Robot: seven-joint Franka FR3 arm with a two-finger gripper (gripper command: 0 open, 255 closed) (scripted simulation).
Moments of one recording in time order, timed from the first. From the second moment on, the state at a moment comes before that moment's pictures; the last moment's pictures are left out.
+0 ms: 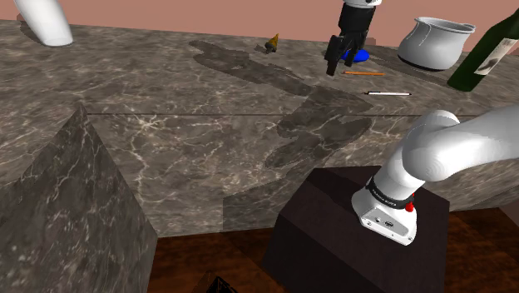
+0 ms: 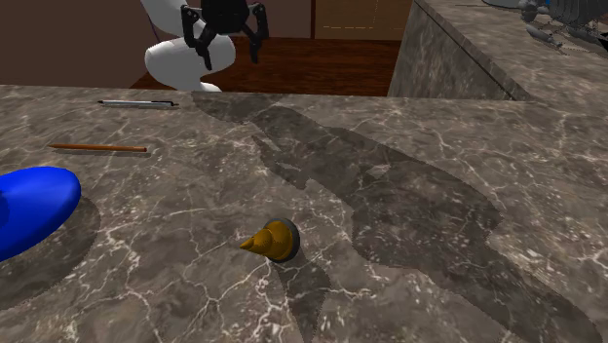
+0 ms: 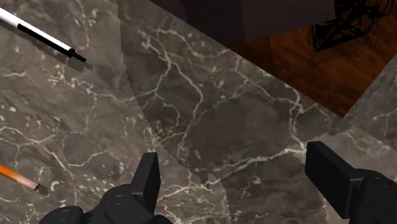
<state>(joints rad) -0.02 -0.77 0.00 -2.39 -0.06 1.57 0.17</state>
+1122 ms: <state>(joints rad) -0.12 -0.35 0.01 -2.20 -0.08 2.03 0.43</state>
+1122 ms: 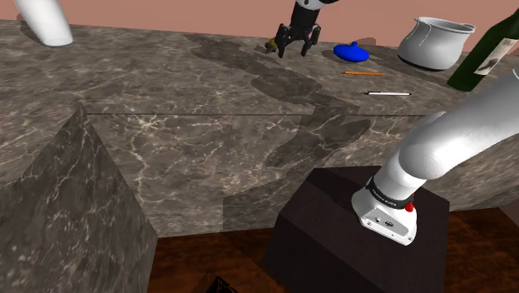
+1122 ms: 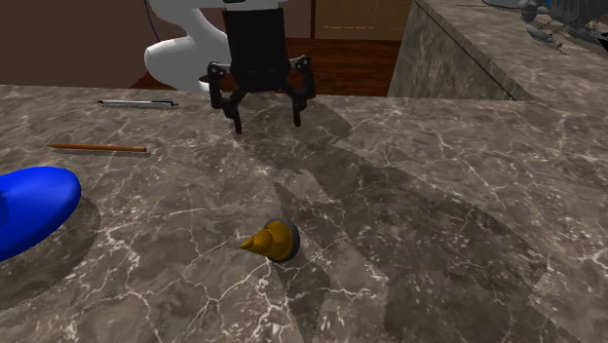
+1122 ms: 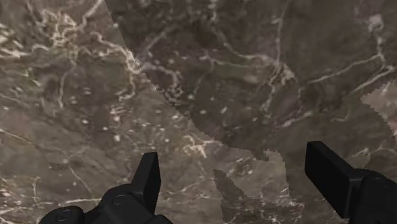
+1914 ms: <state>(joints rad) -0.19 -0.01 -0.02 -1.88 -0.11 2.21 0.61</state>
